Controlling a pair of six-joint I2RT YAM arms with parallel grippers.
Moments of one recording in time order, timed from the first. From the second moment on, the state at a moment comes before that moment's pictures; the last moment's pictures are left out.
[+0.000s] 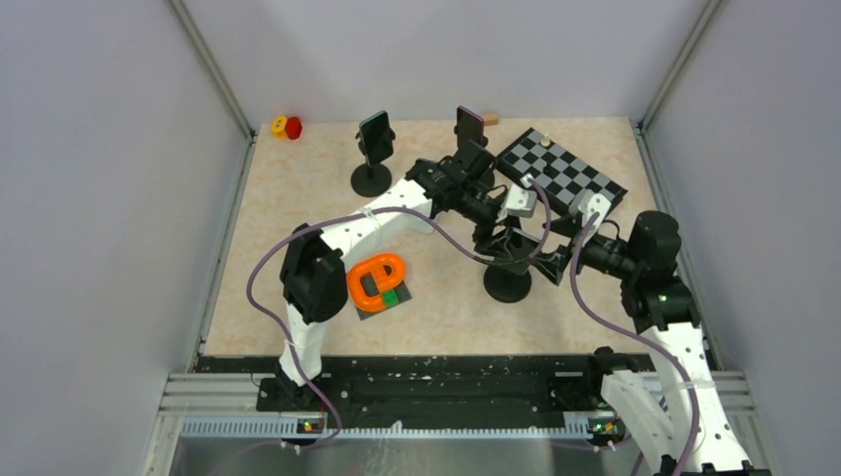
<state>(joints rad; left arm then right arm) -0.82 2.01 1.87 -0.71 0.91 0.73 0.07 0.68 0.75 -0.37 -0.88 -0.30</state>
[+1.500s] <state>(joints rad) -0.62 1.61 1.52 -0.62 0.76 0.34 0.06 0.68 0.73 -0.33 -0.79 -0.26</state>
